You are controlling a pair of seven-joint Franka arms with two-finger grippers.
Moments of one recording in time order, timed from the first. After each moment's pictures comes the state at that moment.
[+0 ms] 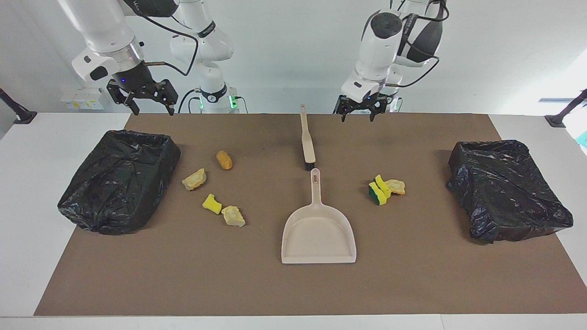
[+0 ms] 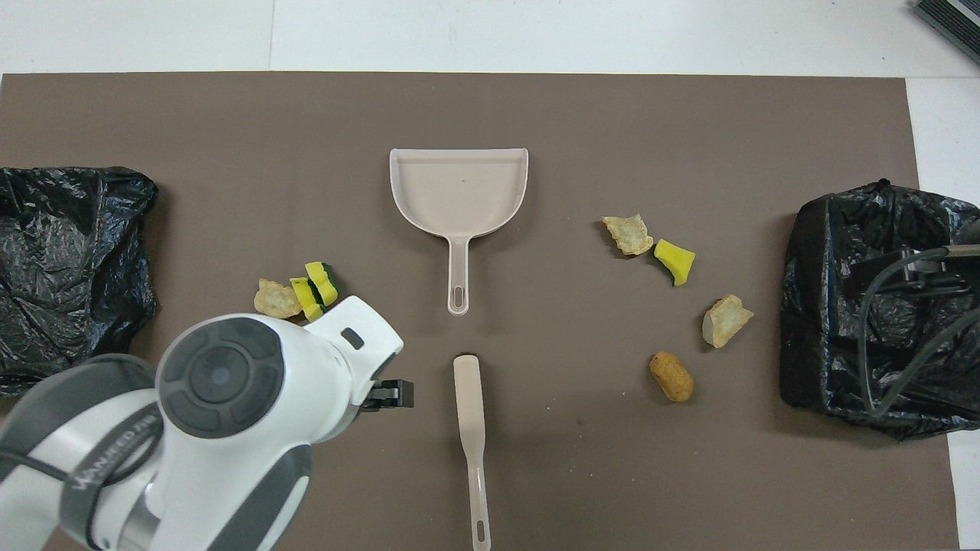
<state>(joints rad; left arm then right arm) -0.49 -0.19 -0.12 -2.11 -0.09 1.84 -0.54 0.01 -0.06 -0.02 -1.62 0.01 1.49 0.02</state>
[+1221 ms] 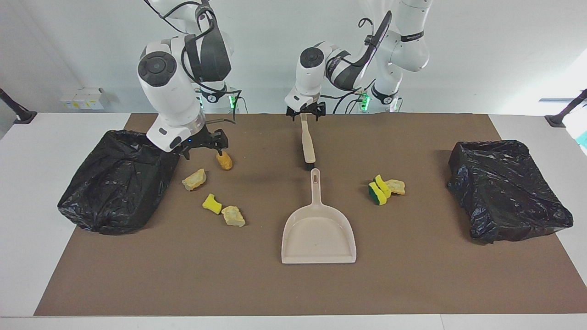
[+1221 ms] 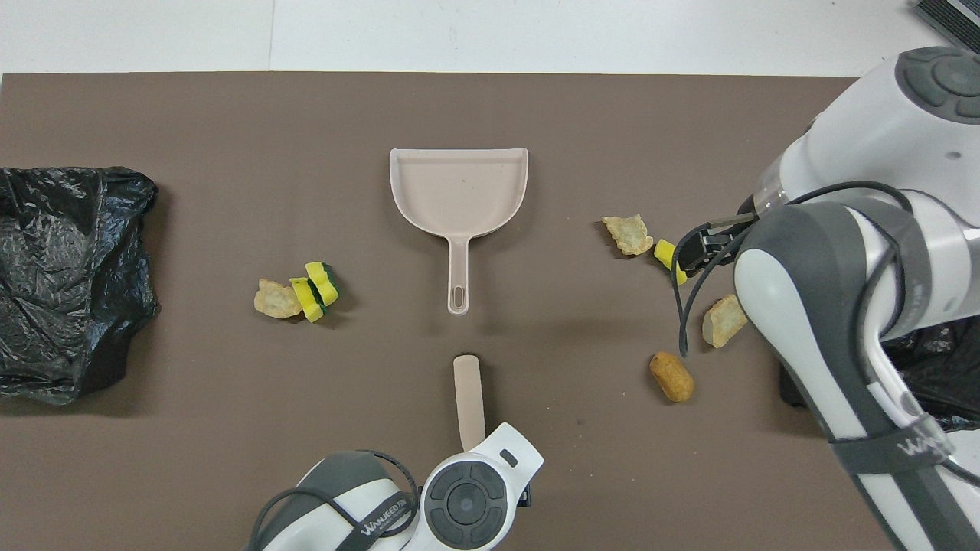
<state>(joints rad) -0.86 -0.05 -0.12 -2.33 -0.23 2.16 -0.79 0.14 0.20 0.05 -1.59 0.01 1.64 0.06</state>
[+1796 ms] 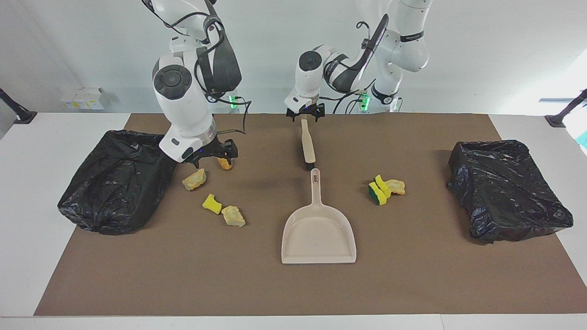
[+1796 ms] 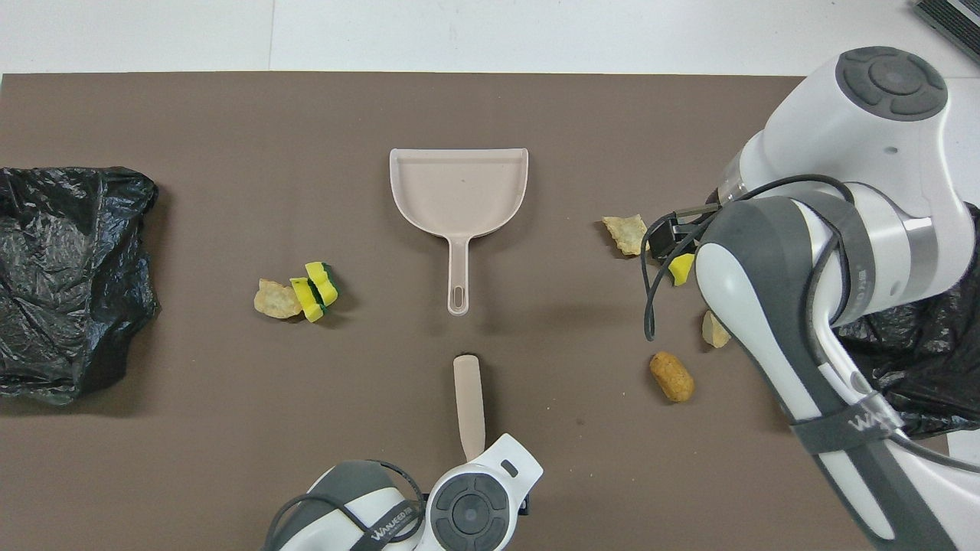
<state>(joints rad) -0.89 -0.03 -0.12 -2.37 -0.23 2.21 -0.79 0.17 0.24 0.05 -1.57 0.01 1.68 0.10</state>
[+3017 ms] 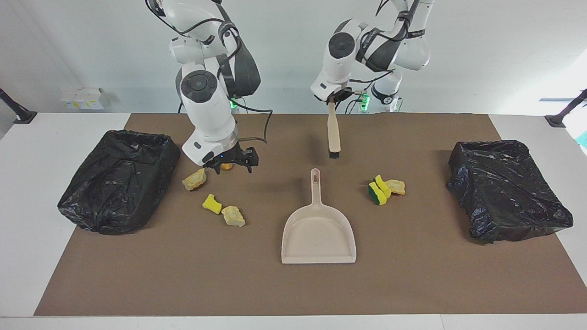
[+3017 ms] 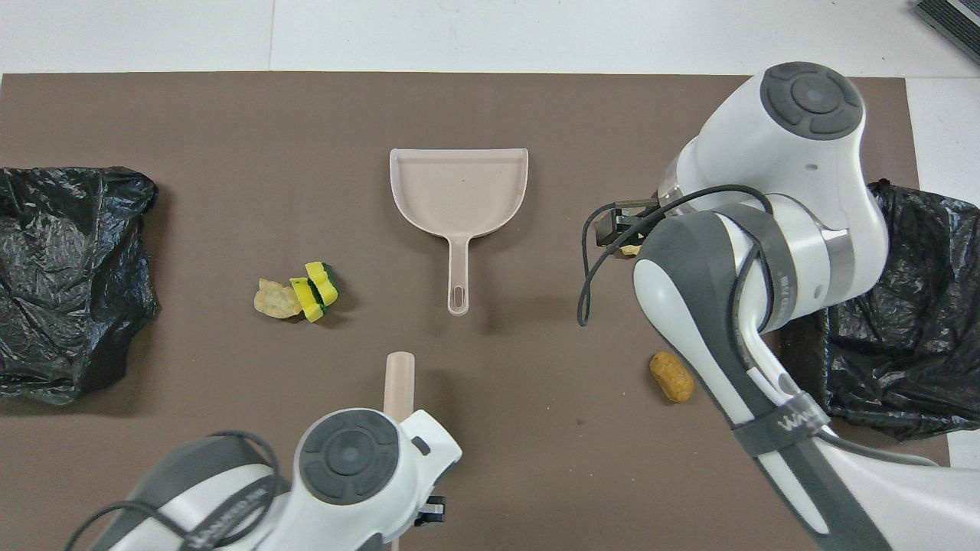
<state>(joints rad) -0.64 -0.29 -0.08 -2.27 -0.22 1.63 -0.58 0.26 0.29 0.05 -1.57 0.06 1.80 0.31</state>
